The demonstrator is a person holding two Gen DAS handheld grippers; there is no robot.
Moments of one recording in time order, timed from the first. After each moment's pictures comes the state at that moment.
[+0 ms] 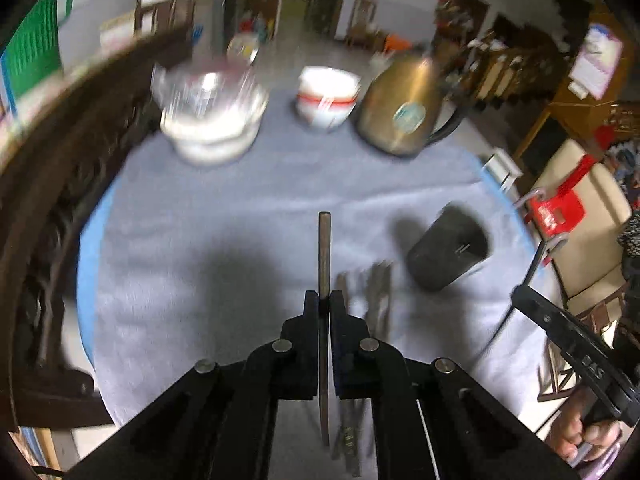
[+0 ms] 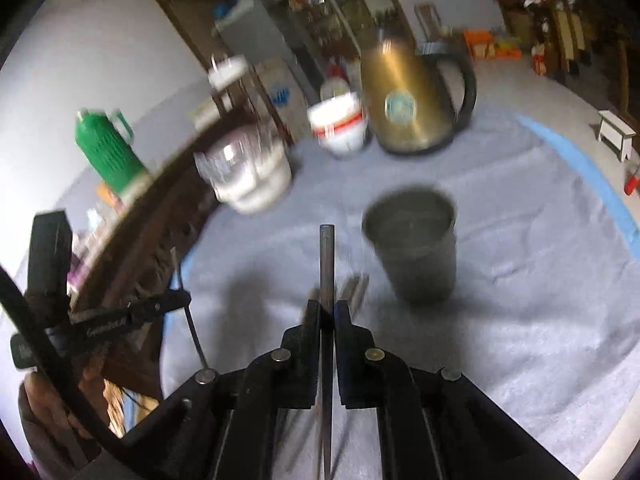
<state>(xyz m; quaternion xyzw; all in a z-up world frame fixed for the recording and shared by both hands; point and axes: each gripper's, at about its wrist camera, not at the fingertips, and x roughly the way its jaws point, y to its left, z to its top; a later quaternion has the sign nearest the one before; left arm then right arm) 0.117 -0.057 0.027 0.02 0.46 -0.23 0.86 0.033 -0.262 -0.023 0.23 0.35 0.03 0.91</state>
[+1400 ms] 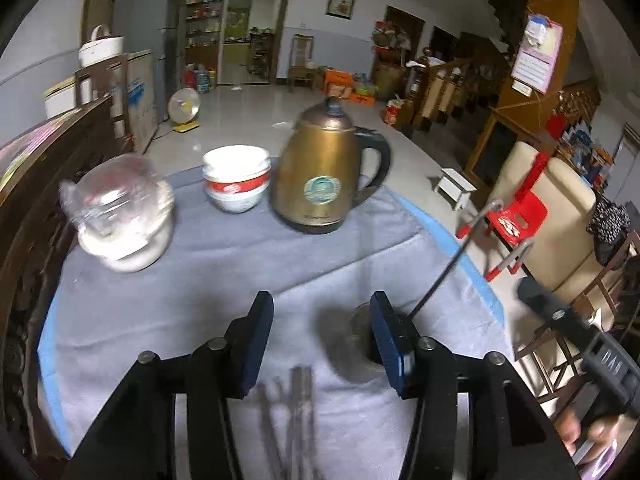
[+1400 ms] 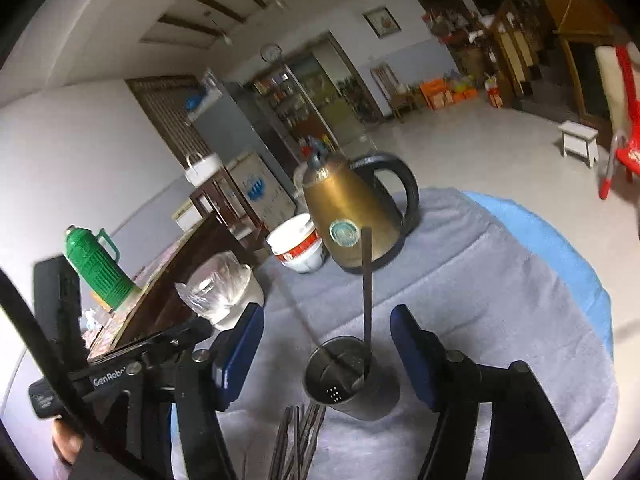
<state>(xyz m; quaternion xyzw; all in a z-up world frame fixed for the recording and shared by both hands) 0.156 -0.132 0.055 0.04 0.39 -0.31 0.87 0.025 -0.355 0.026 0.28 0.23 -0.05 0.93</state>
